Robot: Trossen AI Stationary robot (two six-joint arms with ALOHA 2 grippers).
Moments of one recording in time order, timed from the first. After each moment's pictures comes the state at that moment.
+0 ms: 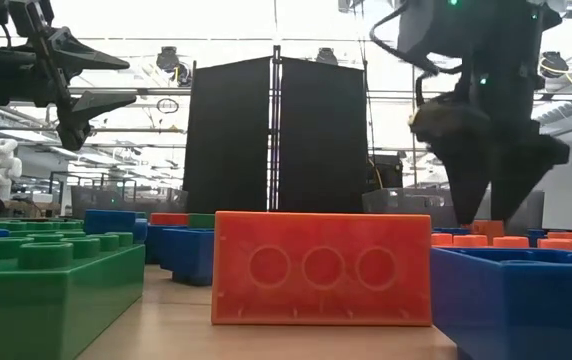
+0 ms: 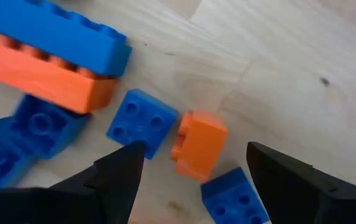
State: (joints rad) left arm -0.10 0.01 0.01 0.06 -0.26 -0.70; right arm 0.24 1.61 0.93 -0.77 0.10 1.30
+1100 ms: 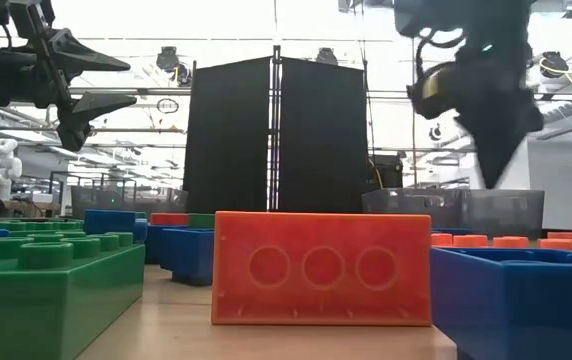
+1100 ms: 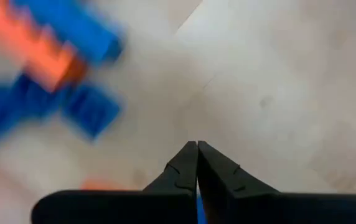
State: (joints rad) left arm -0.10 0.01 0.01 0.05 -0.26 -0.70; right arm 0.20 1.53 1.02 -0.98 0.03 1.00
